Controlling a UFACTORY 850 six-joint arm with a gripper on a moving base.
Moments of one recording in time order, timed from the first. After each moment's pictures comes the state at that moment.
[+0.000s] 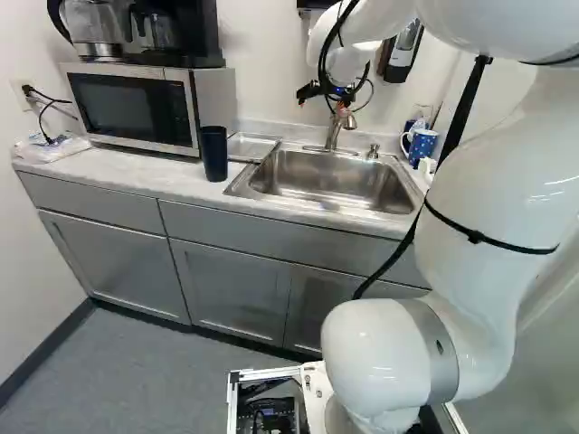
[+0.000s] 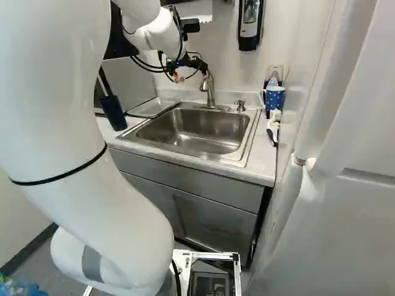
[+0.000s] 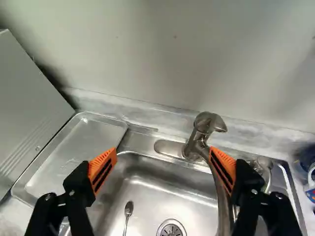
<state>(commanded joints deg) -3.6 -4.9 -71.2 0.0 -9.3 0.0</state>
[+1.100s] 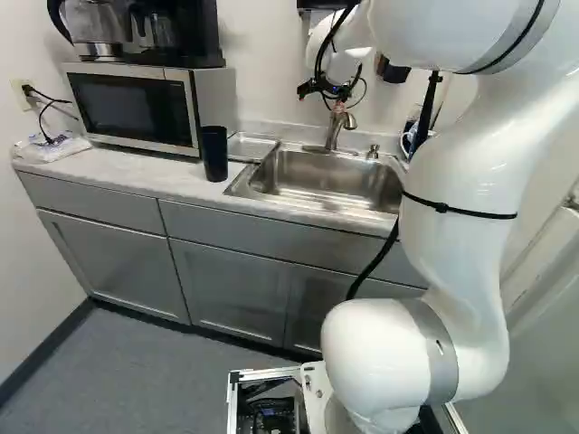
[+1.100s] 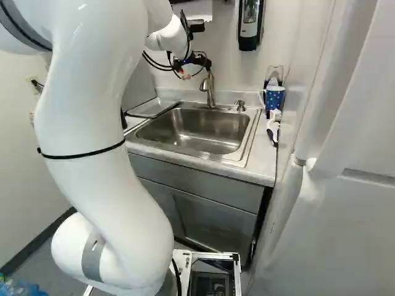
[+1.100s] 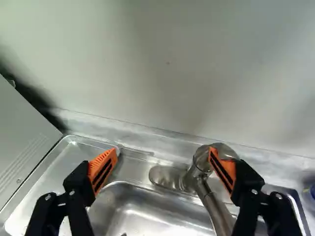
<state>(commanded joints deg) -4.2 -14.3 -81.4 0.0 -4.3 0.0</state>
